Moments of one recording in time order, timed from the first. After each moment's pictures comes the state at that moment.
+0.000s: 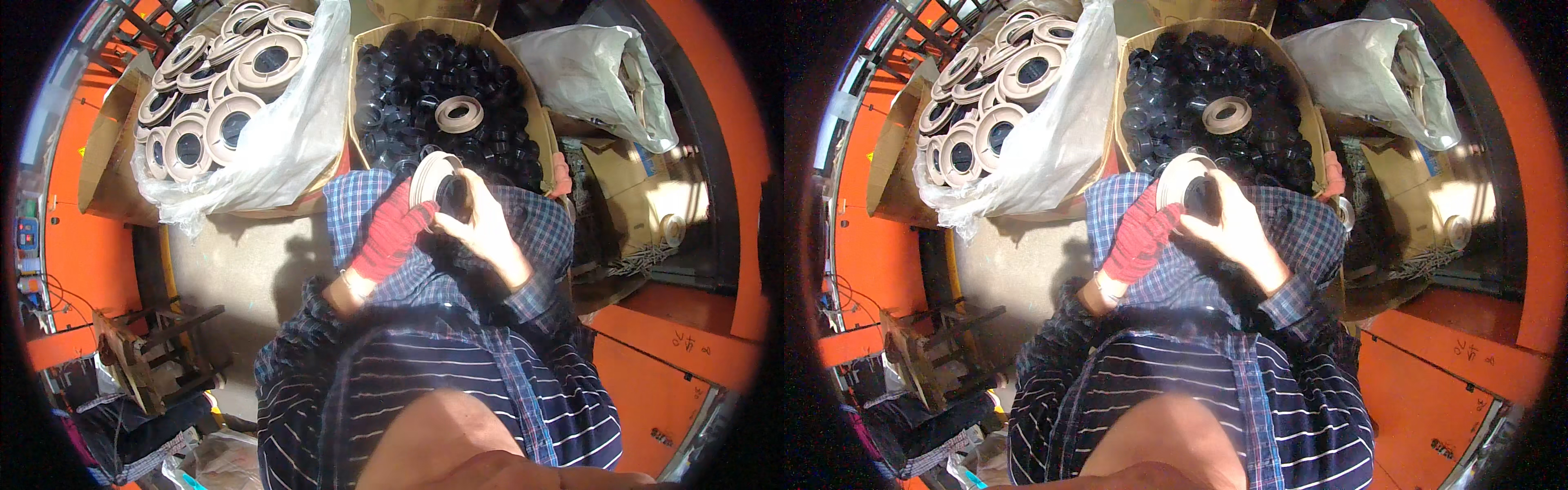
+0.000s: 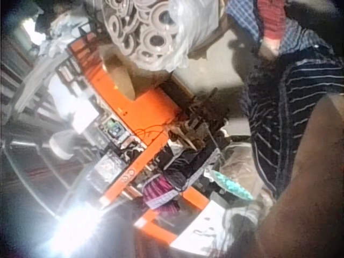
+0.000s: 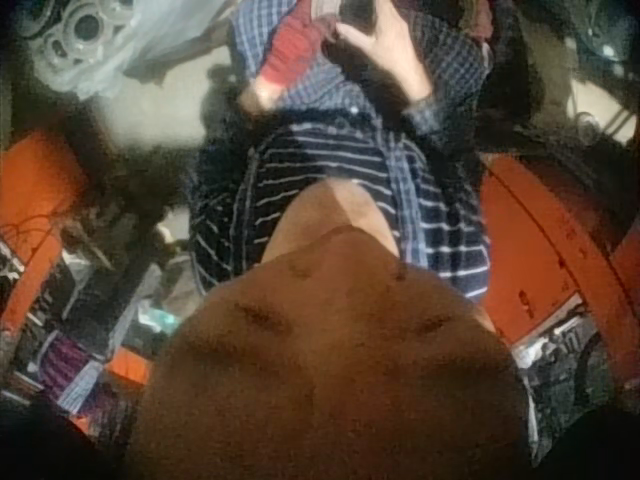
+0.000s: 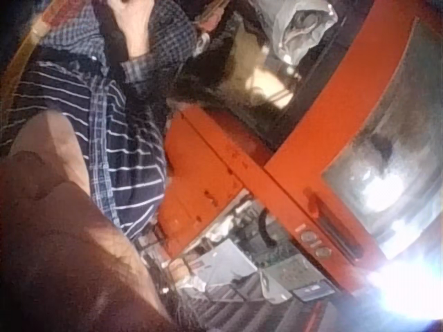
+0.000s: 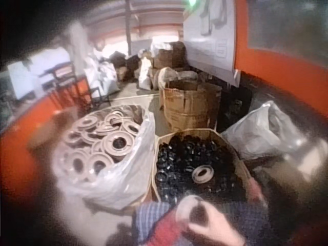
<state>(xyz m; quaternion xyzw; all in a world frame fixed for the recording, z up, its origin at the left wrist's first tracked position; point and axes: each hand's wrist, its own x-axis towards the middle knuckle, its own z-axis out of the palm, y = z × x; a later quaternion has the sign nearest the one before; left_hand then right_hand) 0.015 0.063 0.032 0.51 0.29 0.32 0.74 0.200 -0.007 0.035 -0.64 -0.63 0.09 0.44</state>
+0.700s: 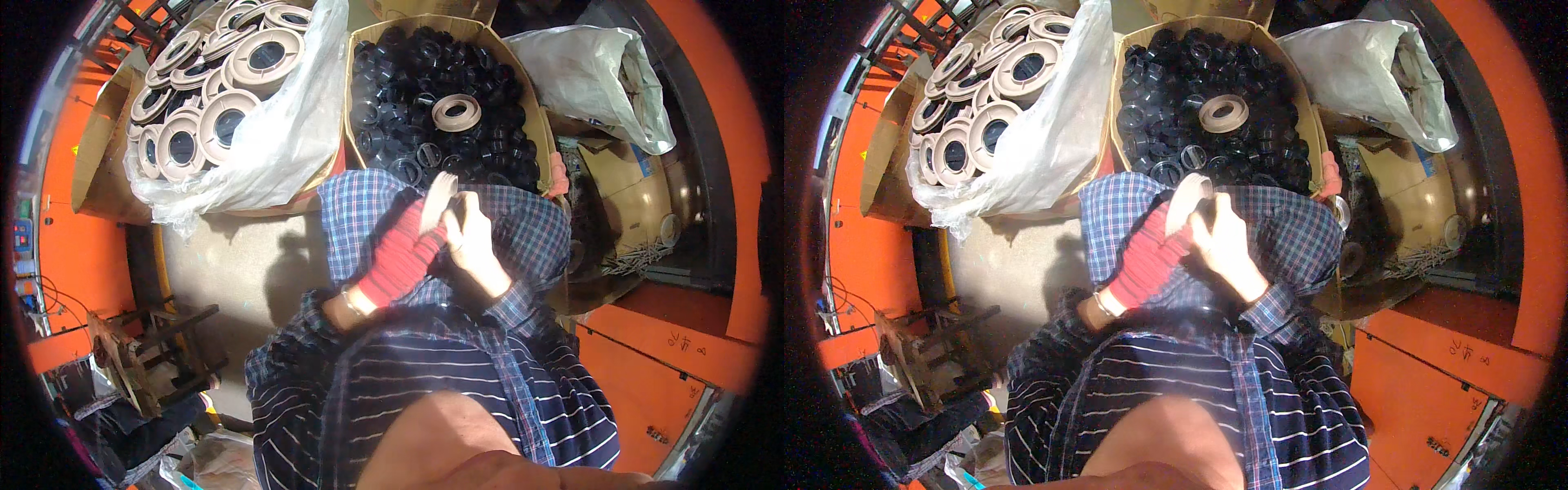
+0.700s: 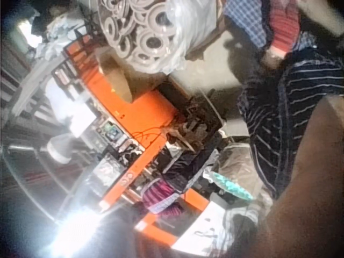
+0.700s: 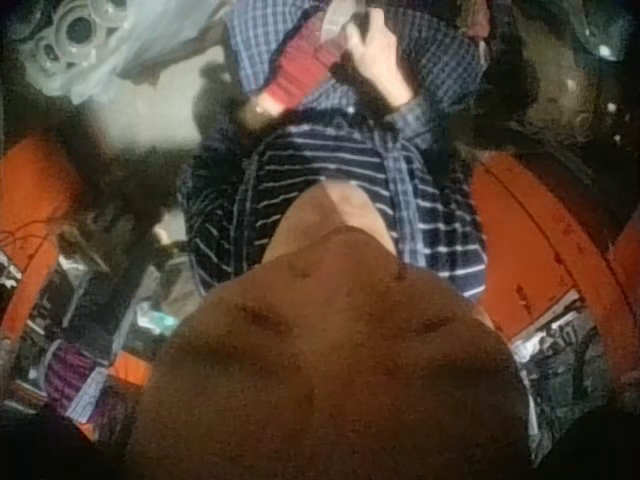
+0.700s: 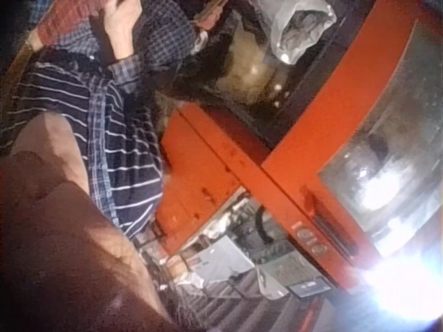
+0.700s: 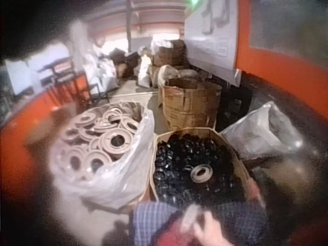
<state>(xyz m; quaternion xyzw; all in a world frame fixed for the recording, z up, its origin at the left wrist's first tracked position) 0.012 0.030 0.034 0.71 0.33 0.31 0.54 0.169 -0.019 0.010 -0.79 -0.37 0.32 0.37</state>
